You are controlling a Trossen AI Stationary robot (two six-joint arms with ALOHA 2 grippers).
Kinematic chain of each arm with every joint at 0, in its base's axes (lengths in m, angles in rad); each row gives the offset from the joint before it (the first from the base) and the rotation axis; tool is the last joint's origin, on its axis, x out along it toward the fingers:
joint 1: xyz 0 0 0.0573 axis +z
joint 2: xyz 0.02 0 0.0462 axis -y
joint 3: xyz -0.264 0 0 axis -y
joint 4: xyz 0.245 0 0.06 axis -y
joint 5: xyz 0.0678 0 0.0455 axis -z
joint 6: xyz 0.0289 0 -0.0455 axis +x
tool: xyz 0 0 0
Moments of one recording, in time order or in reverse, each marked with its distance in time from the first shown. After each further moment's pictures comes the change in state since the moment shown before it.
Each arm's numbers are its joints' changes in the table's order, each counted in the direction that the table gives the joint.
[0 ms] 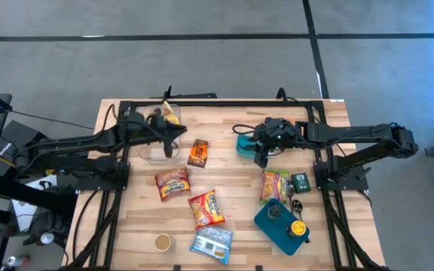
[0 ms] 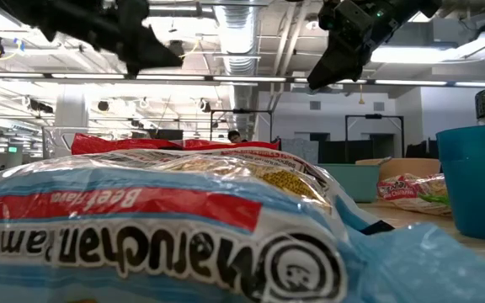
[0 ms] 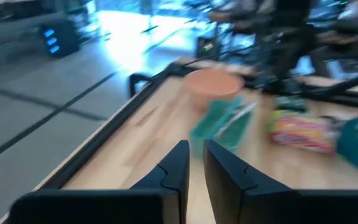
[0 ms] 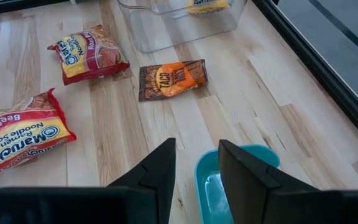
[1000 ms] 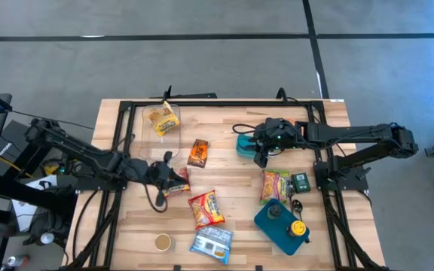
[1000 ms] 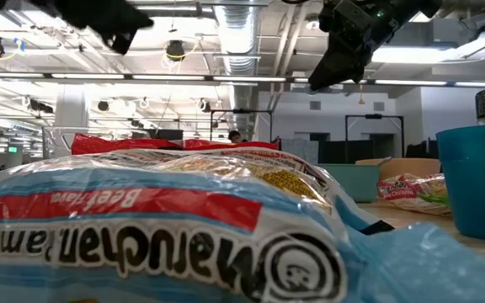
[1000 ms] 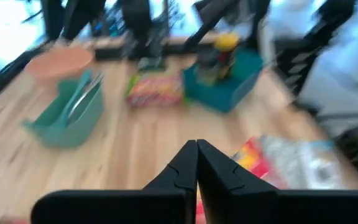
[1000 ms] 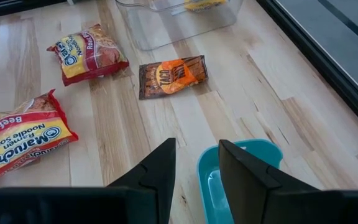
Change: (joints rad) left arm -0.673 -0.093 0.000 -0.039 -0.266 -0.063; right arm 0.001 0.000 0.000 -0.012 0.000 0.035
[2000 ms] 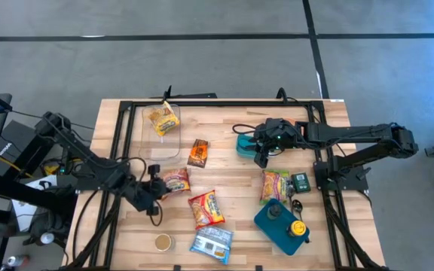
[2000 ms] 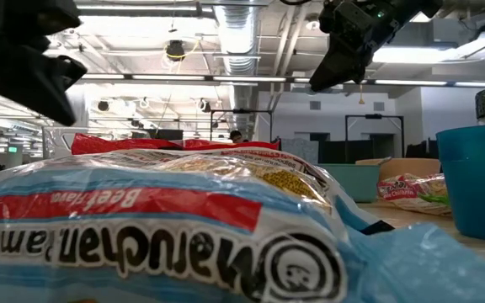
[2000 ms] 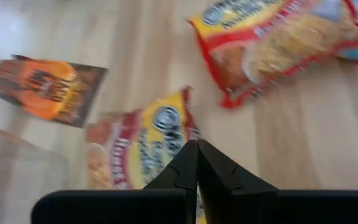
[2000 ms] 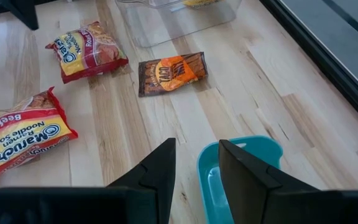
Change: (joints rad) left arm -0.277 -0.122 0.000 -0.506 -0.256 -0.360; right arm 0.000 0.000 0.000 -0.011 0.000 0.010
